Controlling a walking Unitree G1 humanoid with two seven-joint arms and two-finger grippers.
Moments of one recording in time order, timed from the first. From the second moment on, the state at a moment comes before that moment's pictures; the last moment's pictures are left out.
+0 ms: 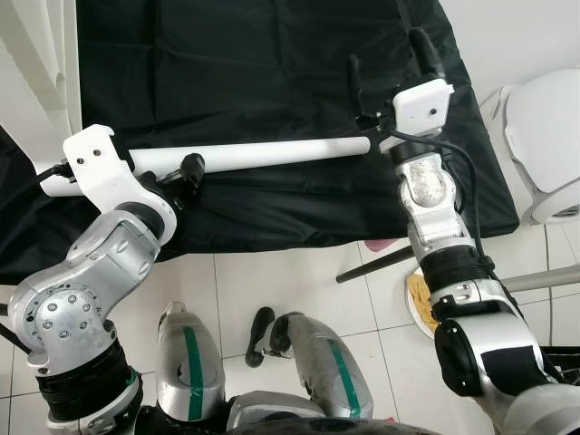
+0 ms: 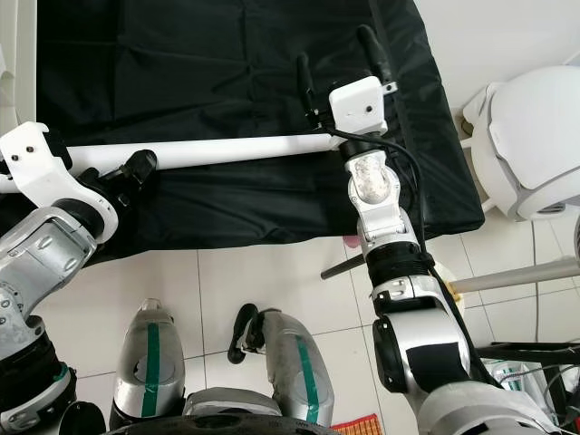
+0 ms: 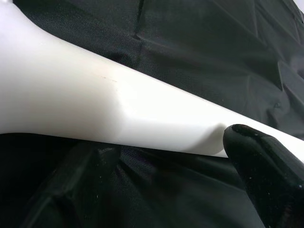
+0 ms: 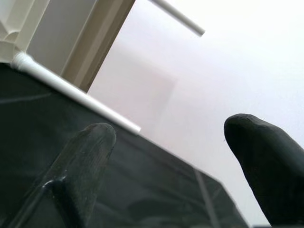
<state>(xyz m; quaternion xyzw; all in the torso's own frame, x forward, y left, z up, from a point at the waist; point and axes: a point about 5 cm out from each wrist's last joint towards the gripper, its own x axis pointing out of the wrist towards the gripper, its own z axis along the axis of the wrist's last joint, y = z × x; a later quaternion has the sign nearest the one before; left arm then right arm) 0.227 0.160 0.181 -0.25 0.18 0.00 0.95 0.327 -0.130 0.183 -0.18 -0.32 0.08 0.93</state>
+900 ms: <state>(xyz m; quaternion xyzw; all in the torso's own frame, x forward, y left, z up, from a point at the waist) 0.233 0.159 0.182 -0.23 0.19 -0.01 0.95 0.304 -0.127 0.264 -0.29 -0.53 -0.14 0.78</state>
